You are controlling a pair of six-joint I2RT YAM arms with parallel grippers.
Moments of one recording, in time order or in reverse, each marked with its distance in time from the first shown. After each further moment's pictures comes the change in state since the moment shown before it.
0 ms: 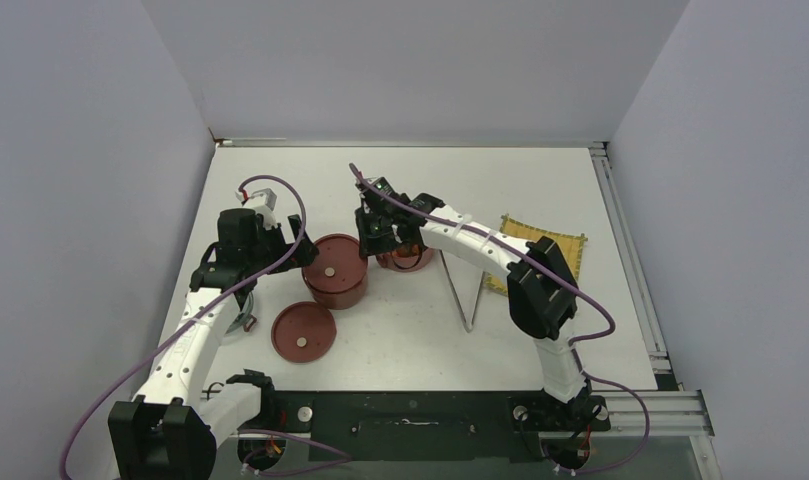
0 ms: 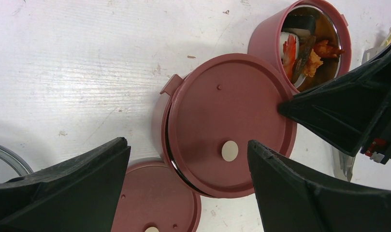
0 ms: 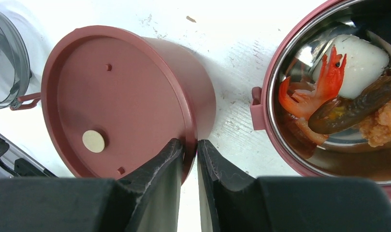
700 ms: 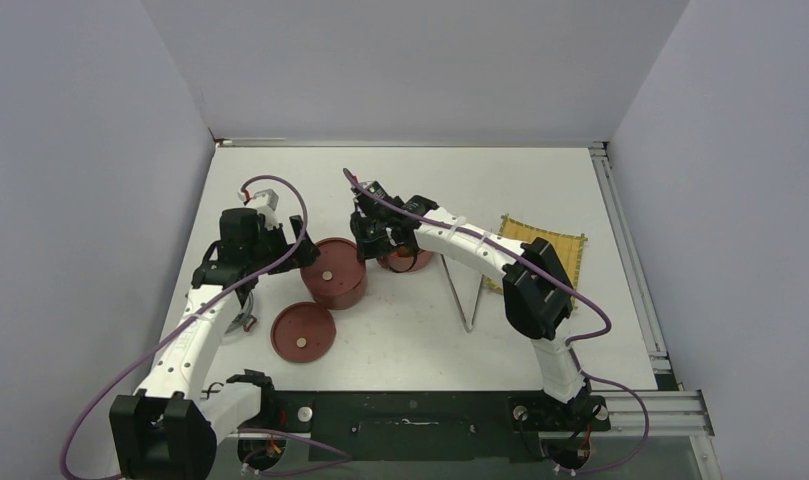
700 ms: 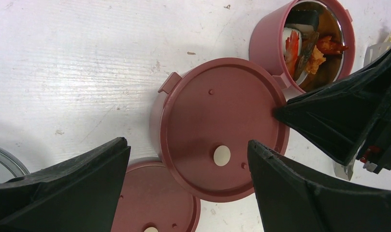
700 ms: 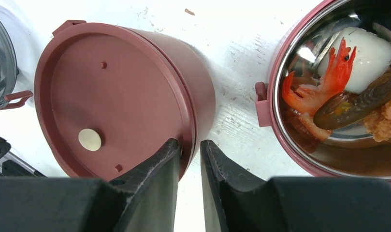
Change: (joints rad) left arm 0.000 0.014 0.000 0.000 0.008 0.000; right arm 0.029 0.021 0.032 -0.037 0.038 0.000
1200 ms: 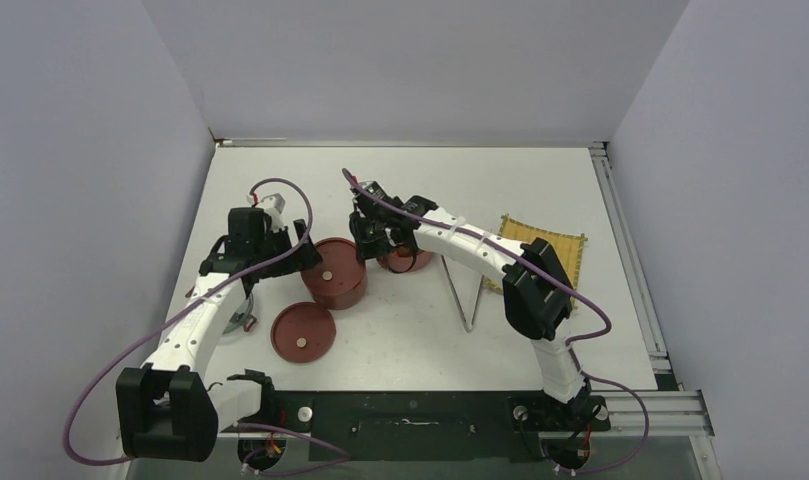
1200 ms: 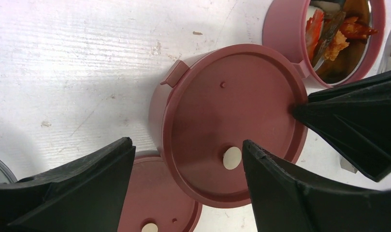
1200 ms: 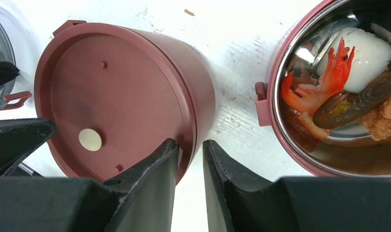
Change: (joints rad) left arm 0.002 0.094 0.000 -0.009 0.028 -0.001; right arm 0.003 0.000 0.004 -0.008 0.014 0.000
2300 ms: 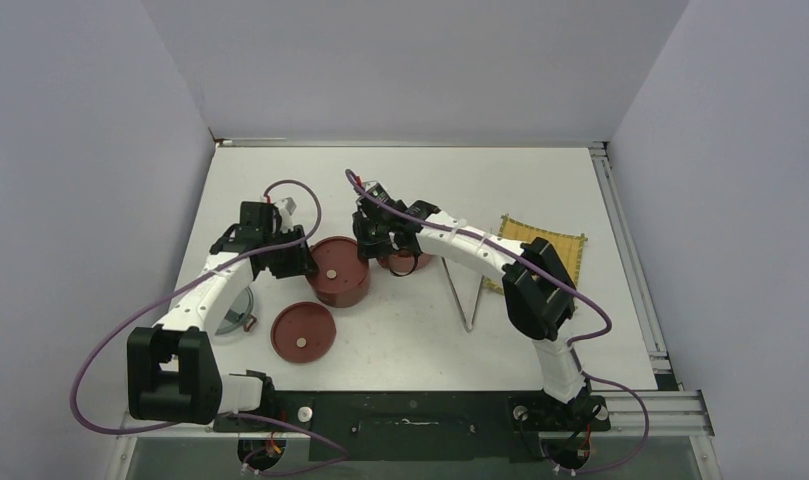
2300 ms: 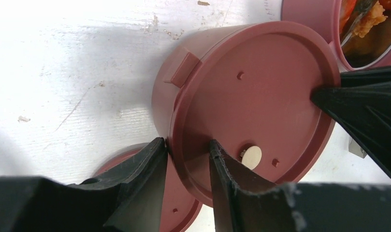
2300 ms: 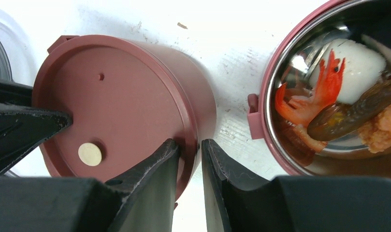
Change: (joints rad) left arm -0.007 0.175 0.065 -0.082 0.038 0.021; right arm -0.011 -0.012 -0.077 0.105 0.017 0.010
